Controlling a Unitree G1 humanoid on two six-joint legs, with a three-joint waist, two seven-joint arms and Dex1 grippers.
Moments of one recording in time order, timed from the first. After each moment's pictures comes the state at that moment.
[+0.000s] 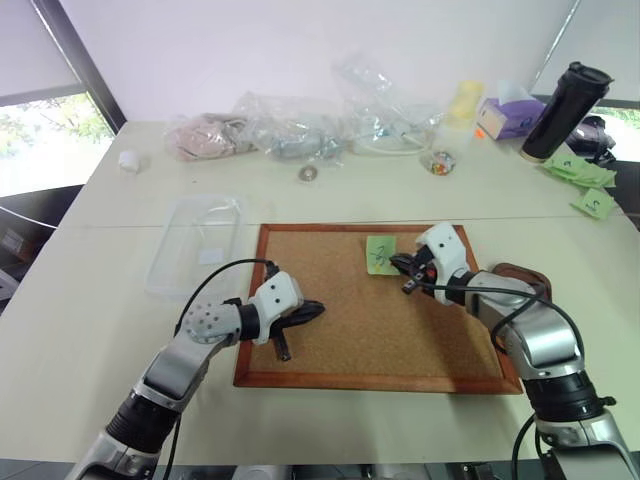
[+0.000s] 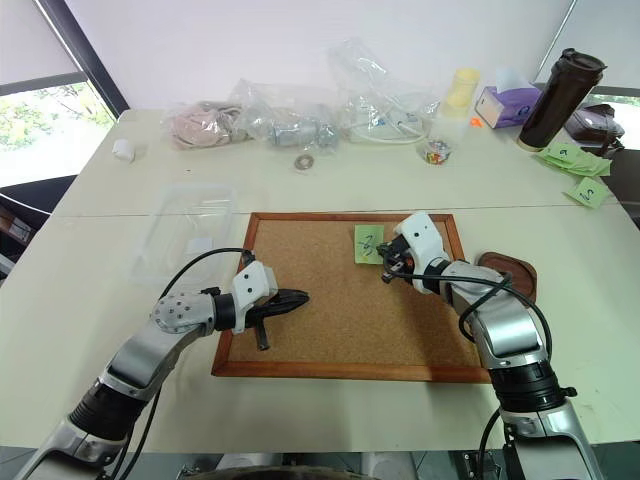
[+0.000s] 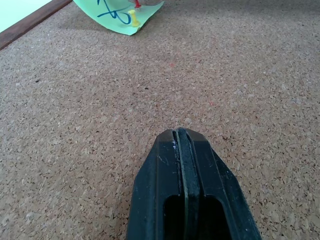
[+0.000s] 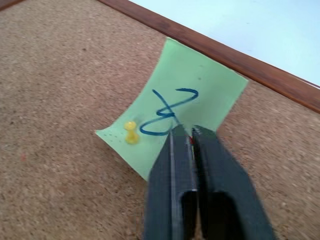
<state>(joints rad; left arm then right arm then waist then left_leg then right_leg) -0.20 0.49 -0.31 -0.19 -0.16 0.32 -0.82 -0.31 -0.55 0.05 -0.17 0.28 0.66 0.54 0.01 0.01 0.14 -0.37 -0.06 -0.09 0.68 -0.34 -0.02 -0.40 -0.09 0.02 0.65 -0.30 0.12</state>
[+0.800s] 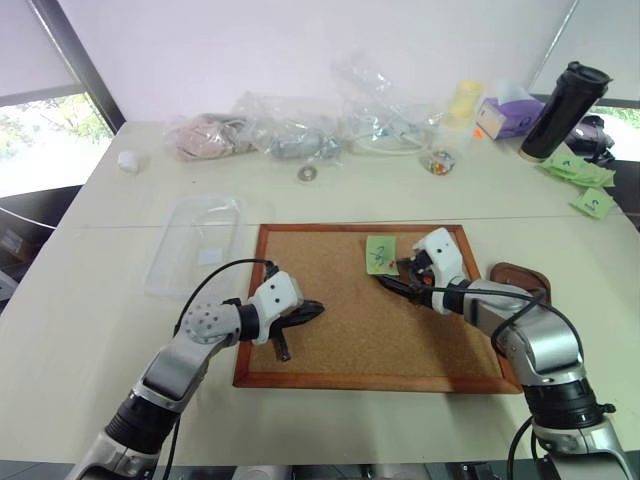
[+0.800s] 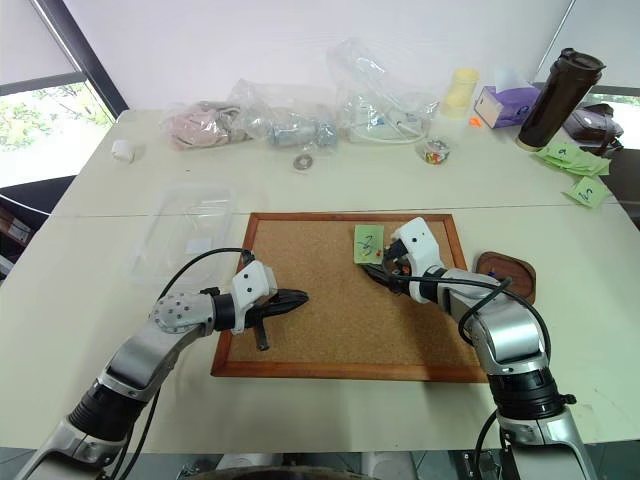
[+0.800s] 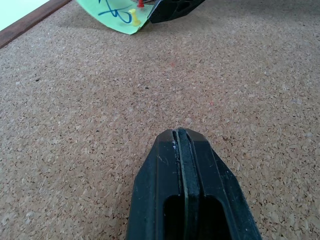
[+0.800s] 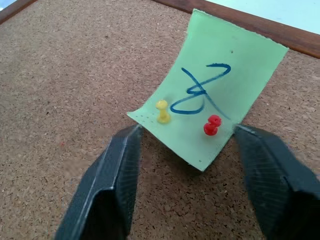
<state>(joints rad) -0.20 0.49 -0.31 -0.20 -0.16 0.33 -0.82 -0.29 -0.53 0.03 -0.23 0.35 0.79 0.56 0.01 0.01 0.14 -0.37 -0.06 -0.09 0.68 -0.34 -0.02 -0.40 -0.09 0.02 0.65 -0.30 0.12</state>
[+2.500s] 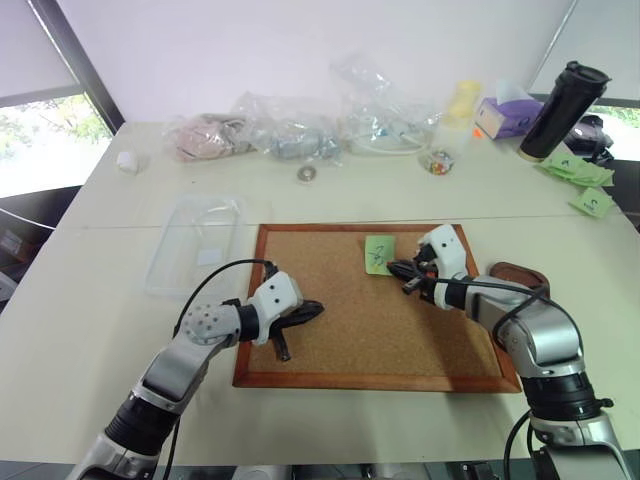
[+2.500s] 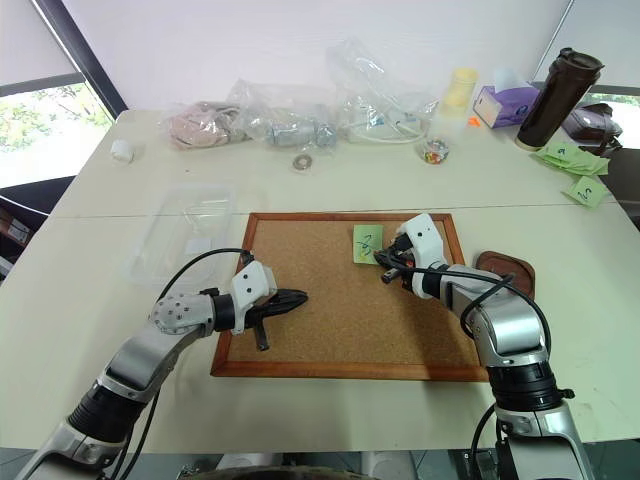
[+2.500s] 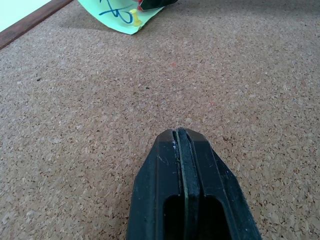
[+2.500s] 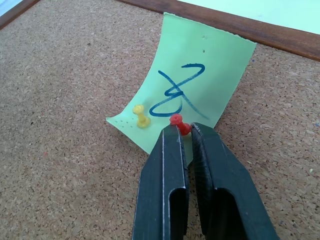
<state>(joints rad) -0.19 0.49 -0.31 -0.20 -0.16 0.33 -0.81 -0.31 -0.51 -0.01 -0.19 0.37 0.83 0.54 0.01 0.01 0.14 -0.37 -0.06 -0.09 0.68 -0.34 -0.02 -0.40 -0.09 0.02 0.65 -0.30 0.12</state>
